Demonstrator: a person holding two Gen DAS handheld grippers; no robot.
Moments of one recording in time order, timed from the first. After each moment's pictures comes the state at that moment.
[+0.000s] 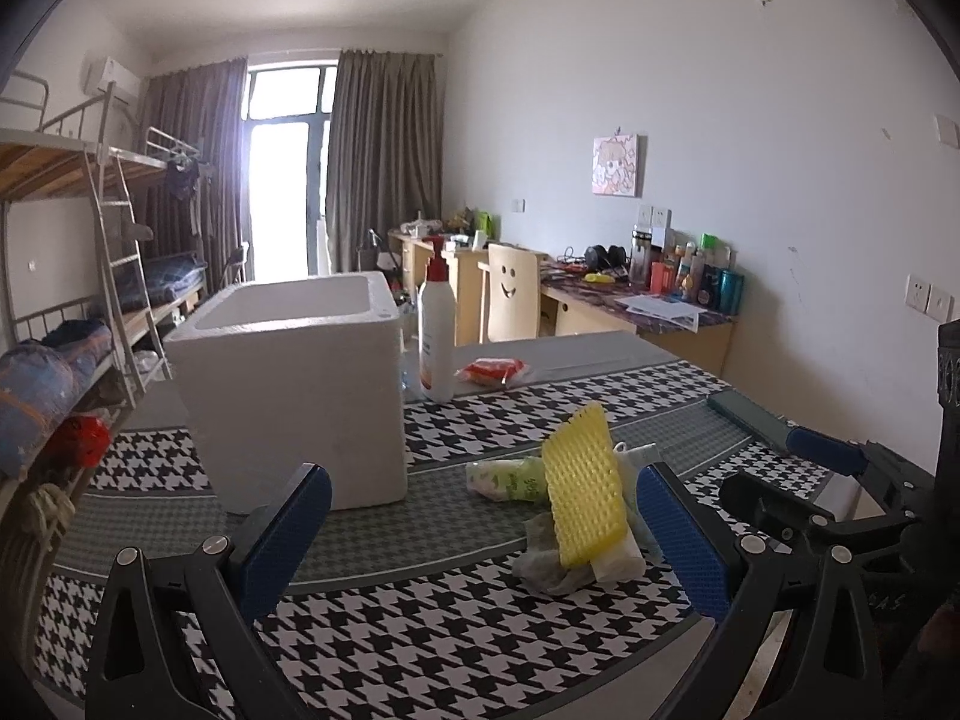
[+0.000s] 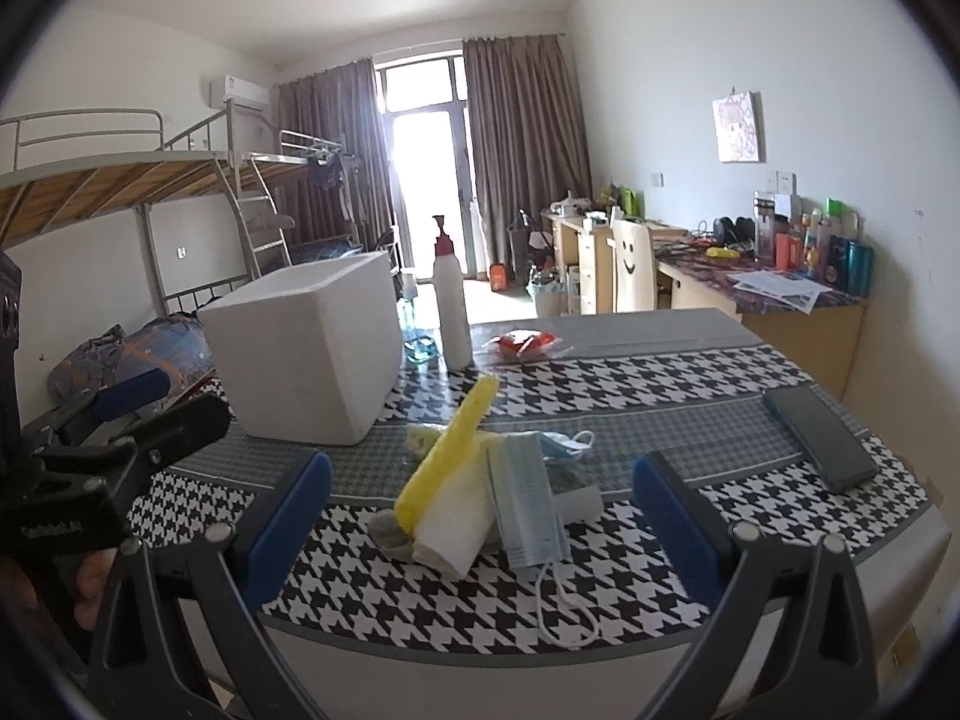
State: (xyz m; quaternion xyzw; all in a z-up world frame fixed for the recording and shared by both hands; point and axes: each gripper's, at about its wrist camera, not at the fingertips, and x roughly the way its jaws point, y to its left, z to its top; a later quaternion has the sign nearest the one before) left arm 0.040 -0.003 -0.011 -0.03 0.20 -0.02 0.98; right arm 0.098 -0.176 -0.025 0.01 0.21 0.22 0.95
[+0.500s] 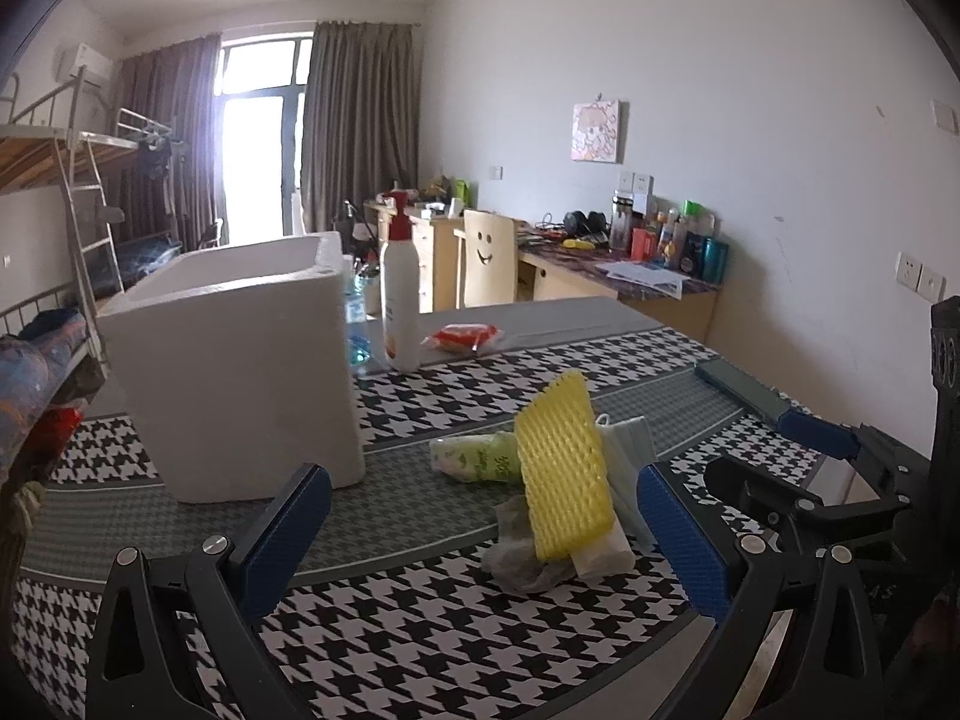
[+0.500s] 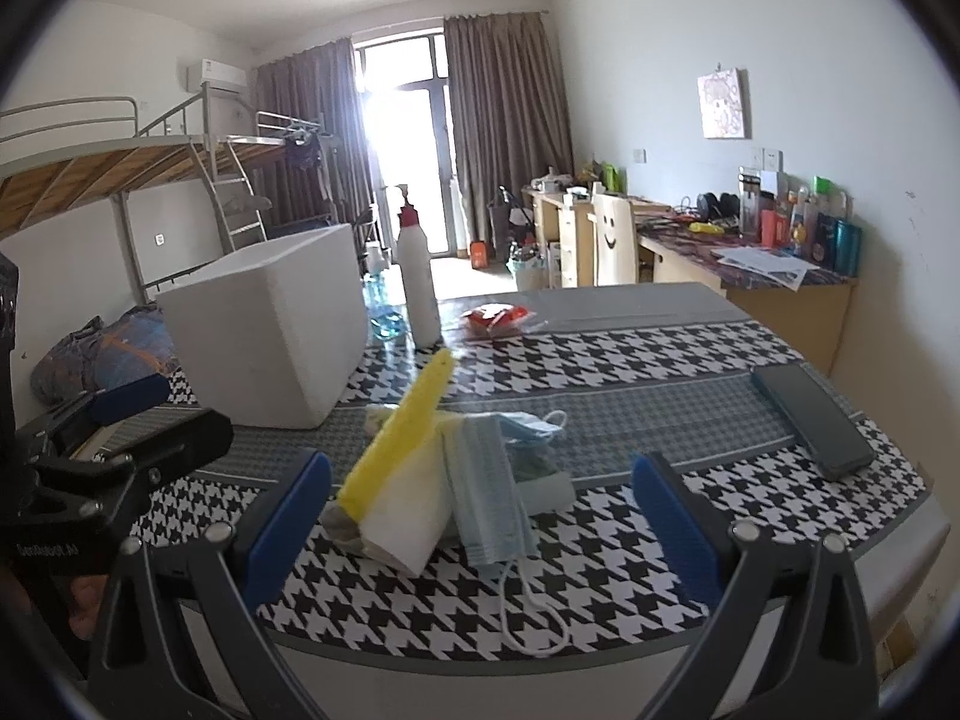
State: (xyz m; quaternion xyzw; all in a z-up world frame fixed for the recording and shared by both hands) left arm 0.068 -0.019 -0.028 -0.02 0.23 -0.05 0.97; right arm 0.115 -0.182 -0.038 0.00 0.24 0.20 0.95
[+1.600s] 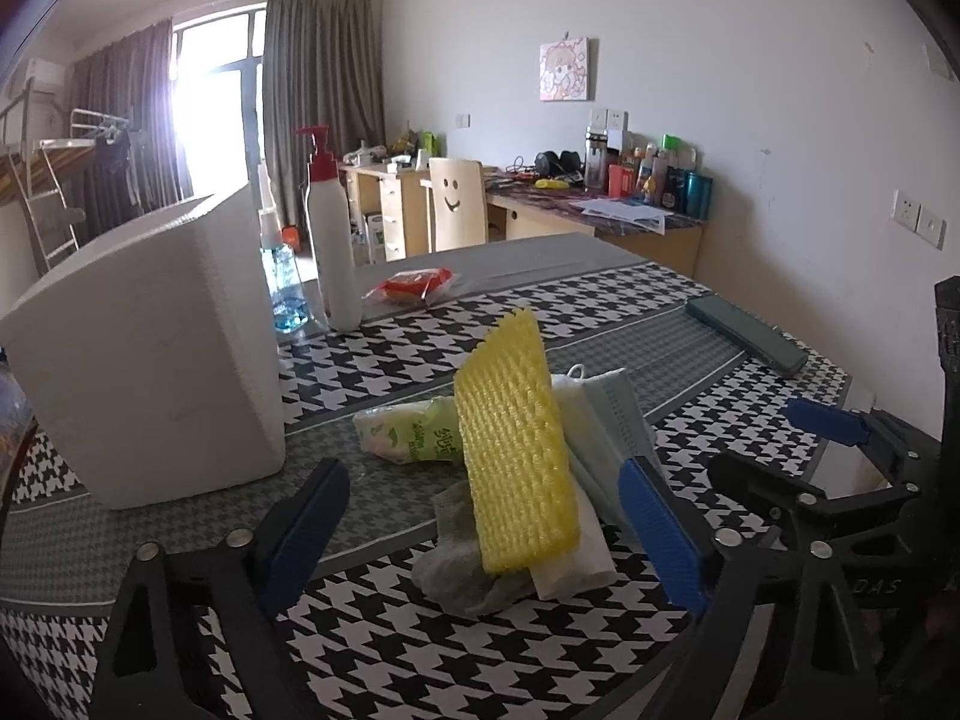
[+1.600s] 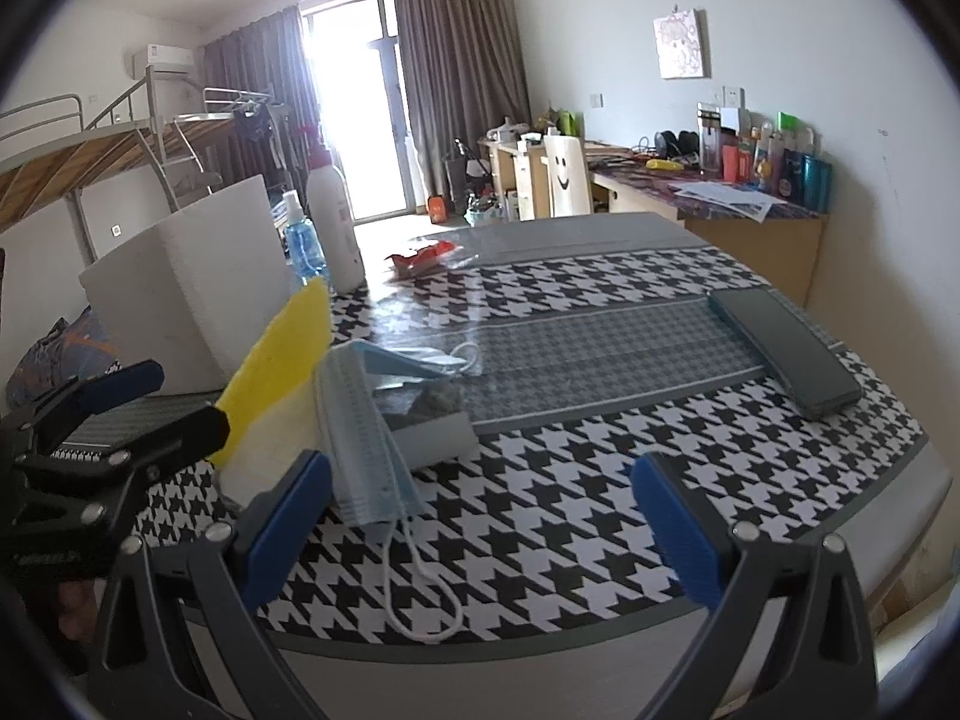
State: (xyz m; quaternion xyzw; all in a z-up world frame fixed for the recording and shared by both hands) left arm 0.123 -0.056 -0.060 0.02 0.30 -0.07 0.95; right arm 0.149 -0.220 -0.073 0.02 0.30 0.16 0.94
